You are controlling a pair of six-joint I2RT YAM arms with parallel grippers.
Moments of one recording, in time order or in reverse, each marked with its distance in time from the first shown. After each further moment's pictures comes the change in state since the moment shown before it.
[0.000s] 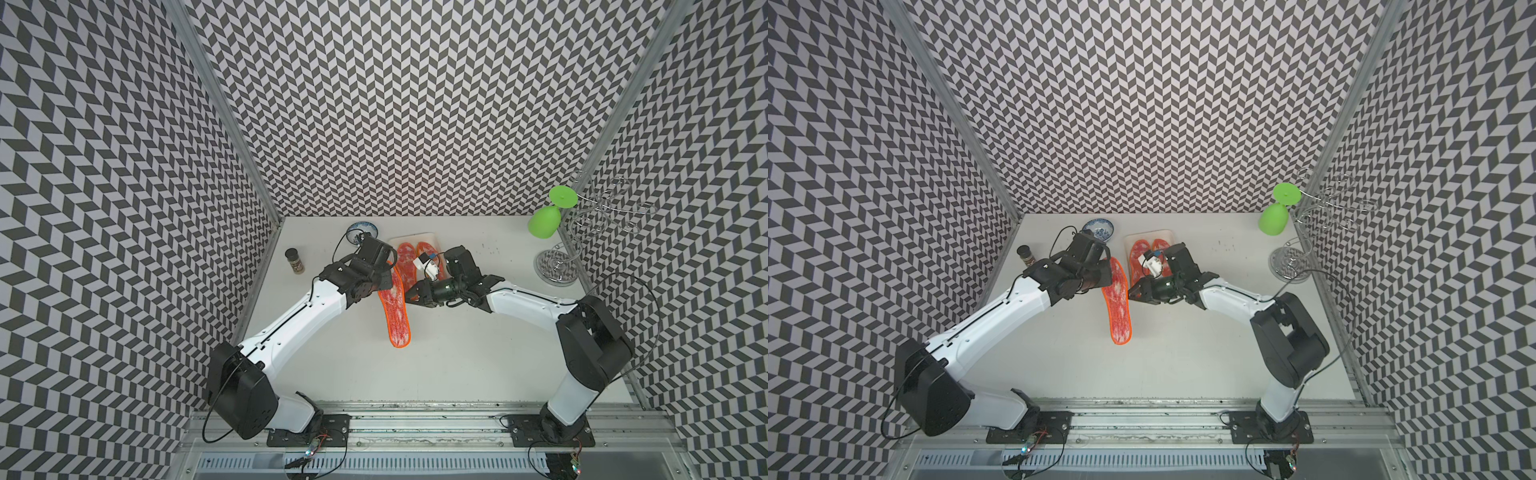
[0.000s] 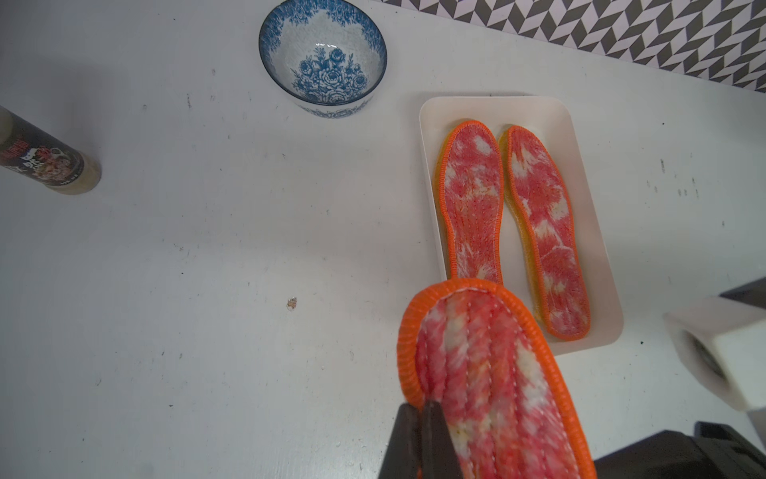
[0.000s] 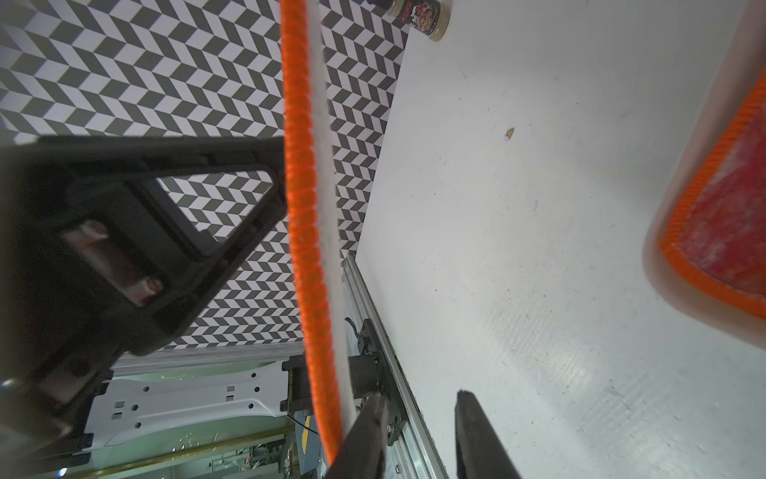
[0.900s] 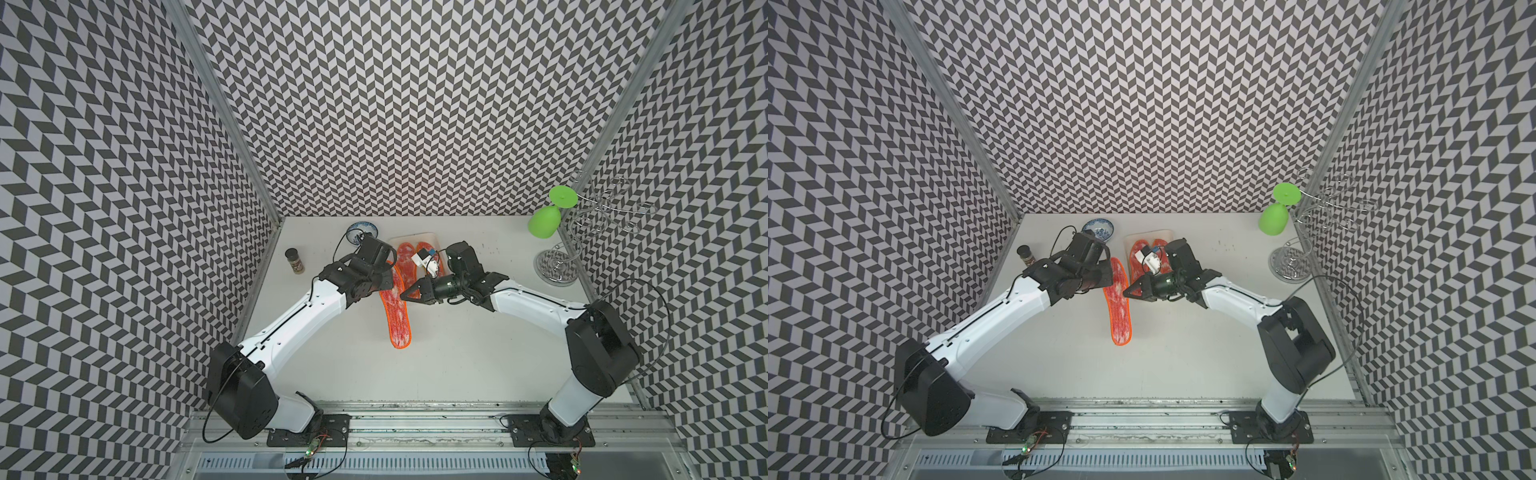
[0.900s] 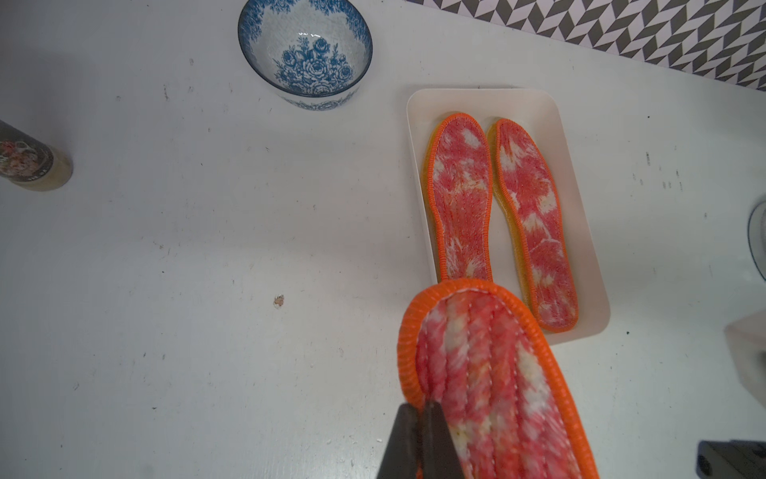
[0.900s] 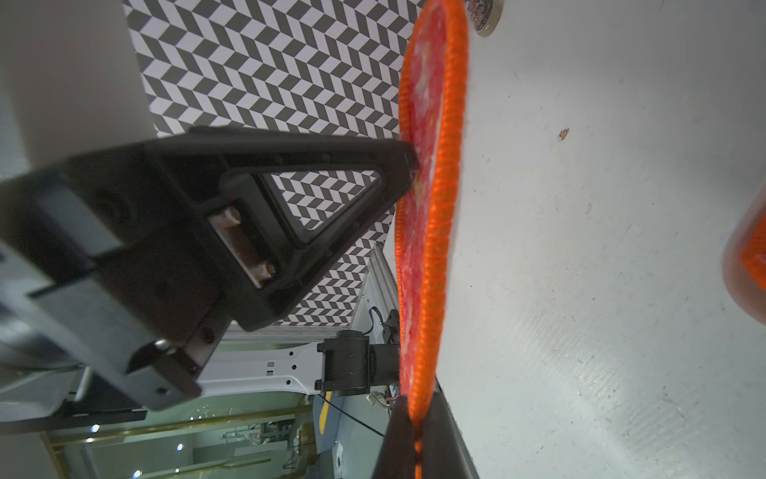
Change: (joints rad) left arm 0.002 -0.003 0.000 0.007 0.057 0.000; right arm 0.032 -0.022 0.036 0.006 -0.071 0.019
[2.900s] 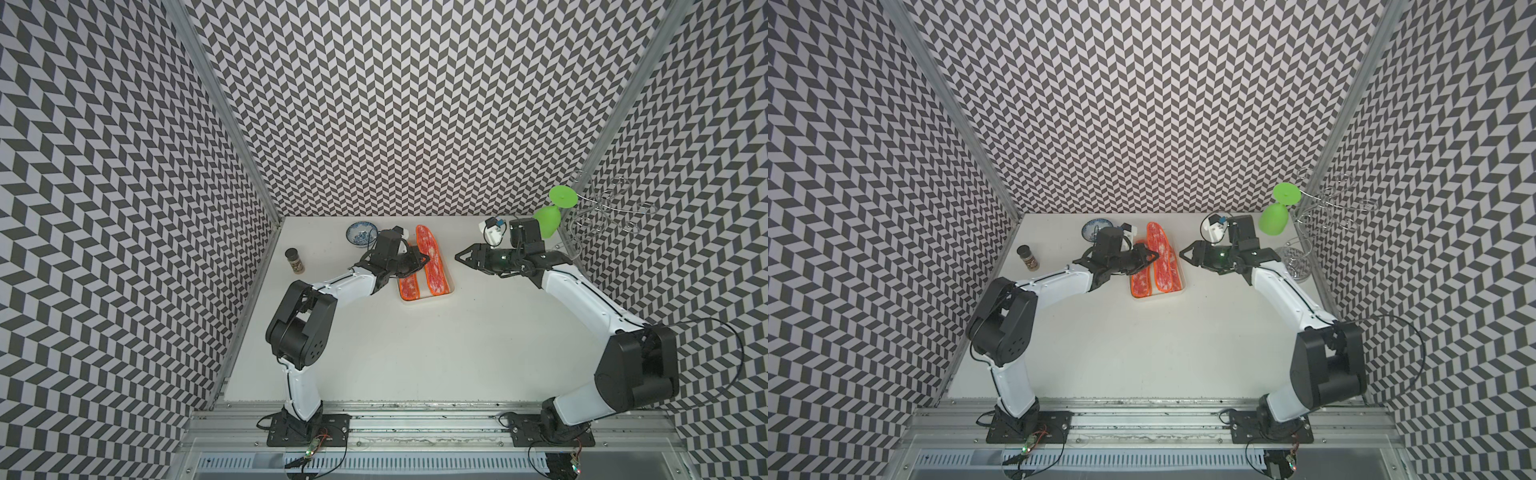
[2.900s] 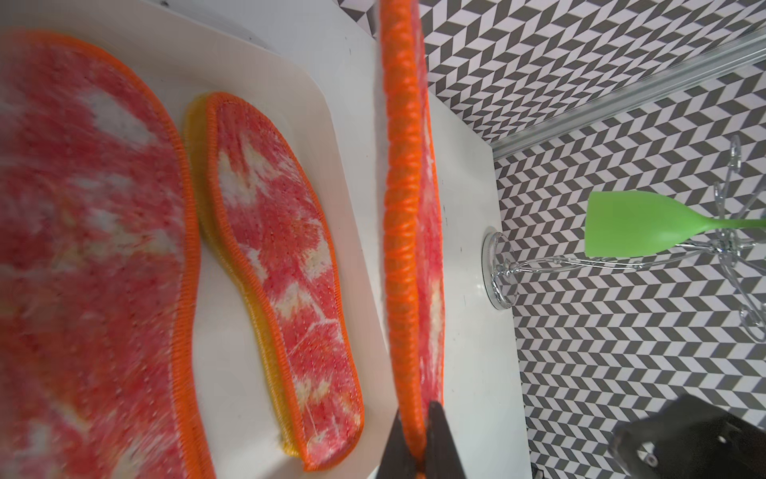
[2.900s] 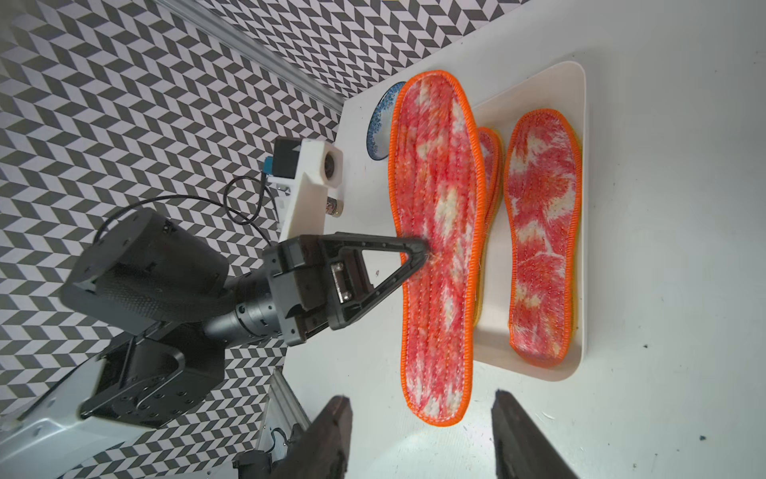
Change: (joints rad) left arm 0.074 0.505 0.026 0.867 0.631 -0.292; right arm -0.408 -0.163 0.091 -0.386 0.226 -0.250
